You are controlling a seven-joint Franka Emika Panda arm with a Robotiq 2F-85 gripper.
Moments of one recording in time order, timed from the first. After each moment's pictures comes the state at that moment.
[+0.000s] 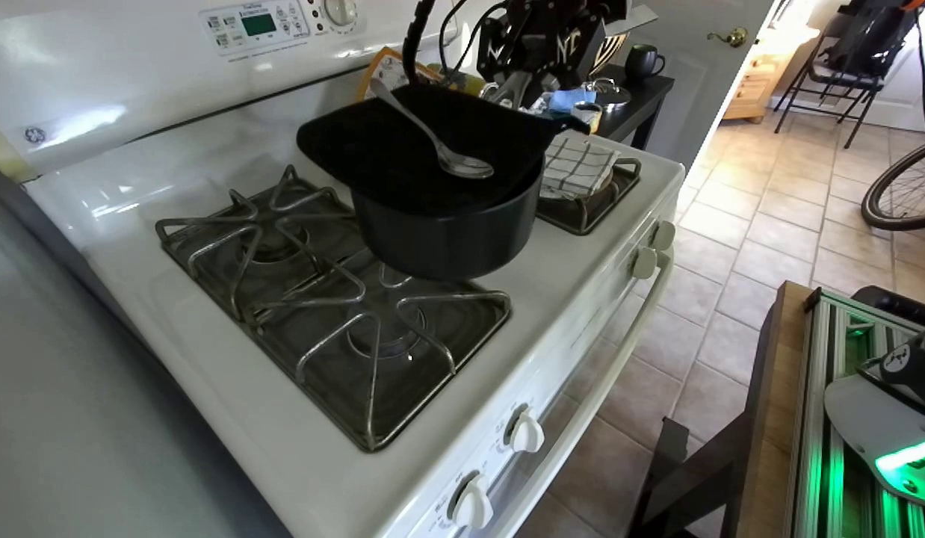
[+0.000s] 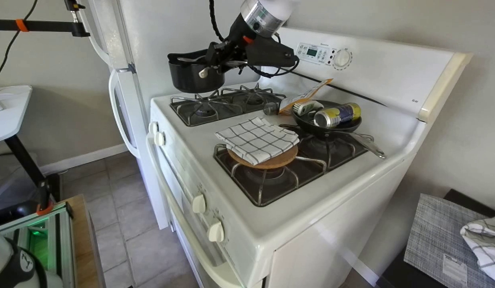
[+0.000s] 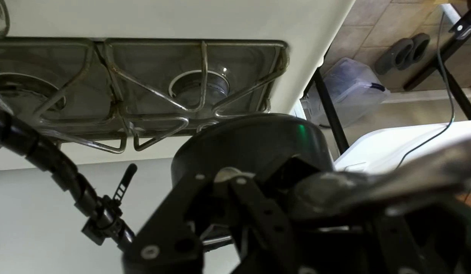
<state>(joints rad) -0.04 0.05 -0.01 -1.95 0.70 1.69 -1.85</state>
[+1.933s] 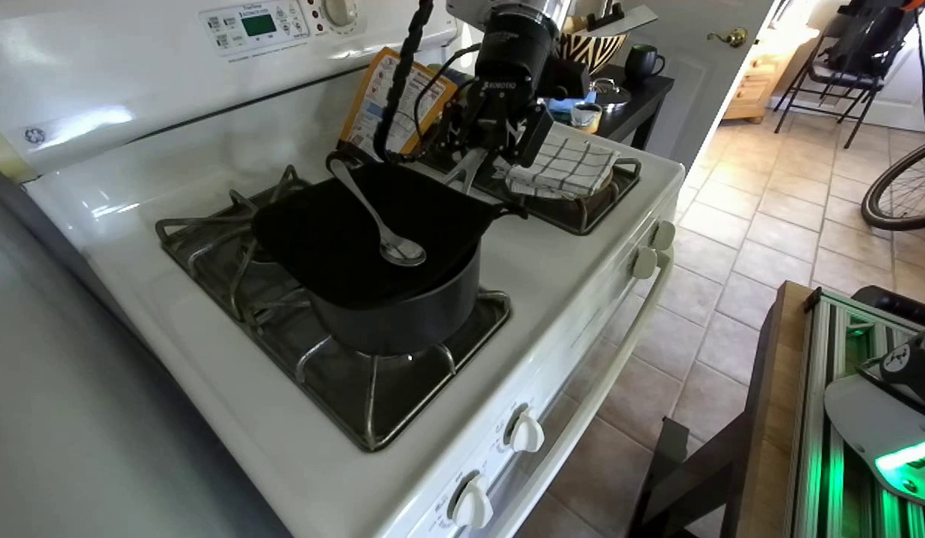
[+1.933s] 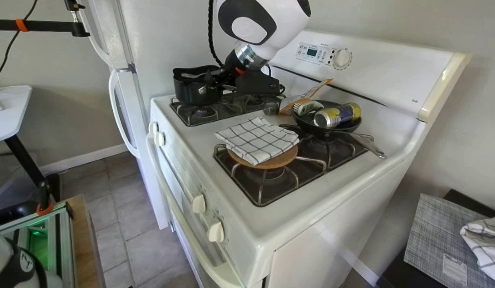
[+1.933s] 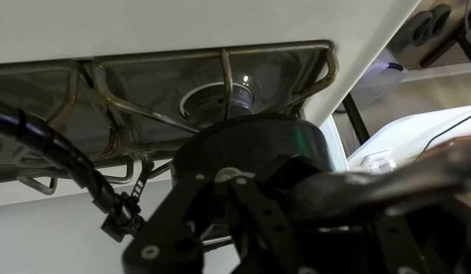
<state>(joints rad) 0.00 0.17 0.04 -1.99 0.80 1.85 -1.85</state>
